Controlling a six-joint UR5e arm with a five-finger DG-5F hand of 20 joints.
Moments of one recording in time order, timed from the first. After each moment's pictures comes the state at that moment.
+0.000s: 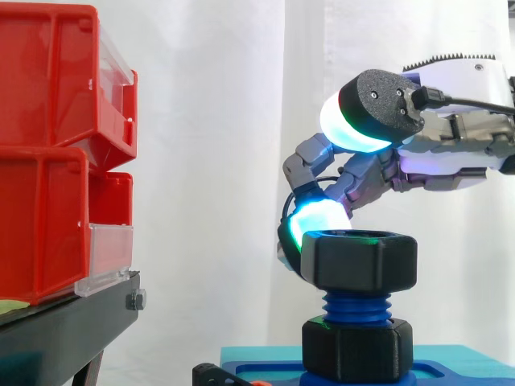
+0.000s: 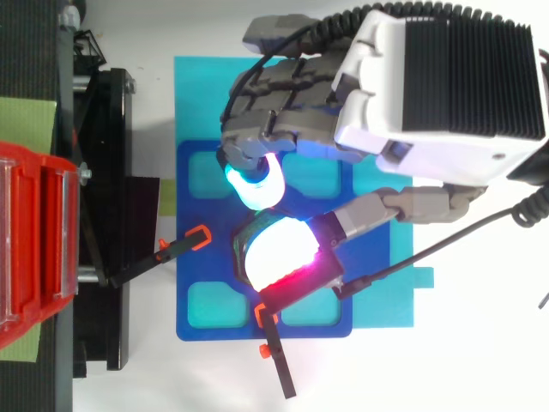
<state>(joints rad) 0.14 -2.16 -1.25 -2.86 -1.42 -1.18</state>
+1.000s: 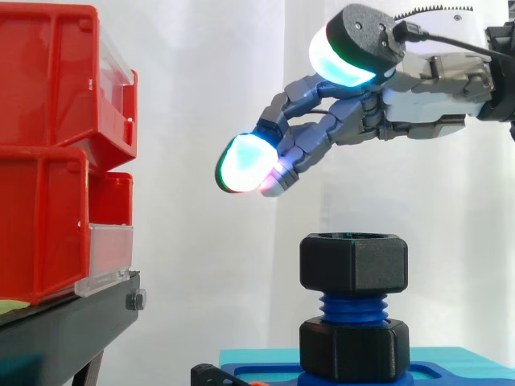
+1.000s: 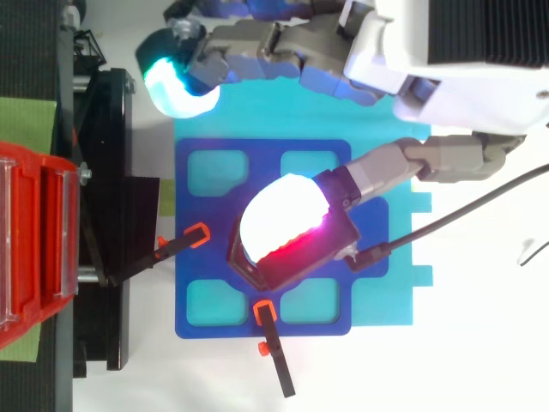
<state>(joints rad) 0.10 -2.16 -1.12 -2.99 -1.48 -1.23</state>
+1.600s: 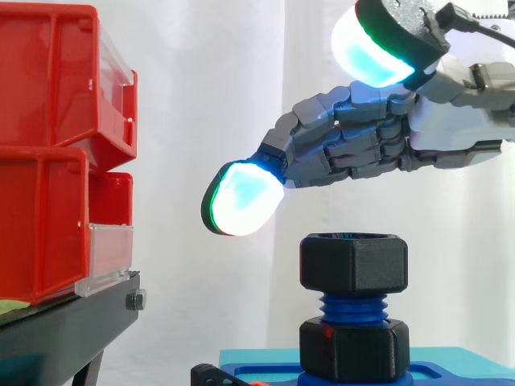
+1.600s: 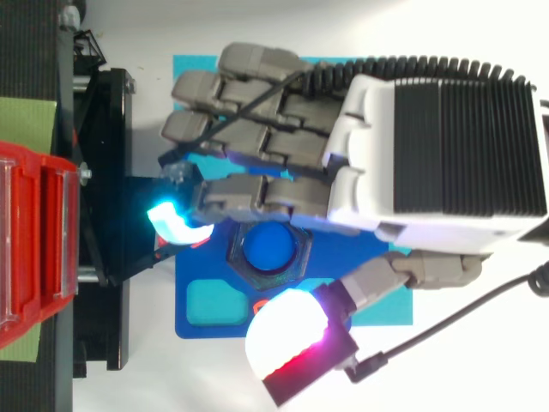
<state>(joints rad) 0.18 -2.16 -1.19 -2.97 -1.44 -1.20</state>
